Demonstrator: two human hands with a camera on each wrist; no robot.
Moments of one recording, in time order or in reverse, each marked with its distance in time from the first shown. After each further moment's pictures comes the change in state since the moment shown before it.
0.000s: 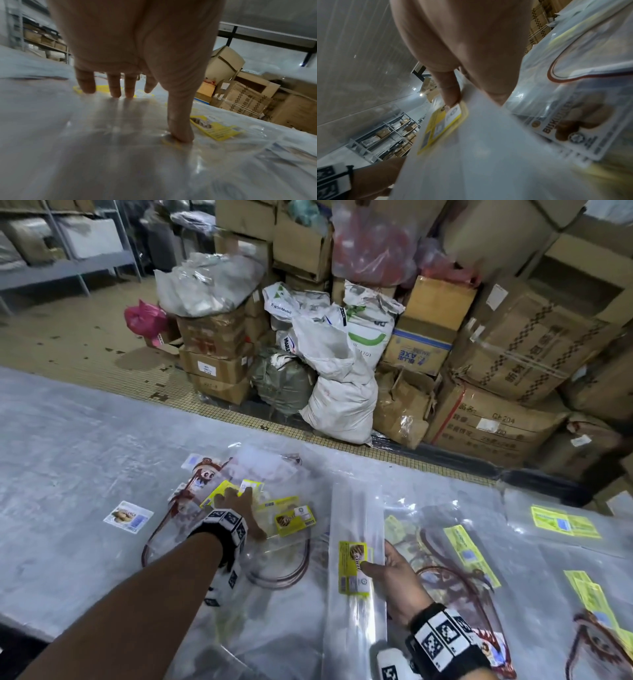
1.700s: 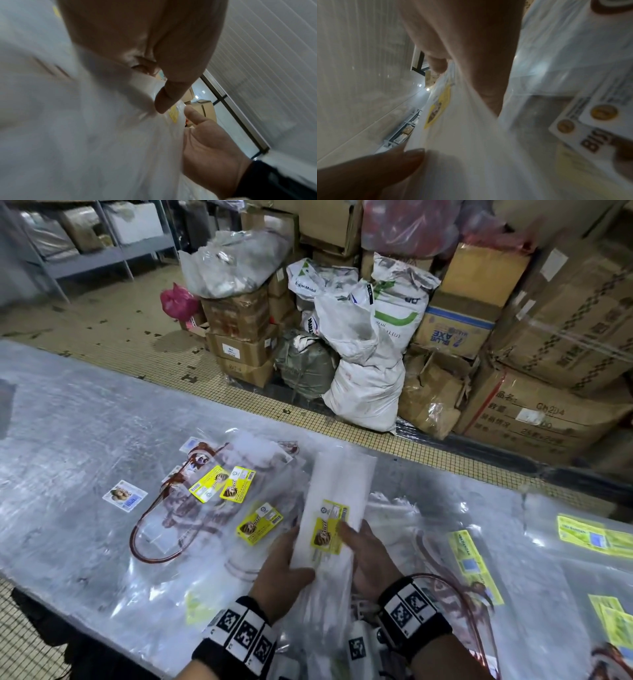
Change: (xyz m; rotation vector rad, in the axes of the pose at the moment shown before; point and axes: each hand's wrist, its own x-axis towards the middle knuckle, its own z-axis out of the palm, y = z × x) left_hand -0.135 0.119 0.061 -1.344 0.121 0.196; right_hand 0.051 -0.007 0.006 0.388 -0.160 0.153
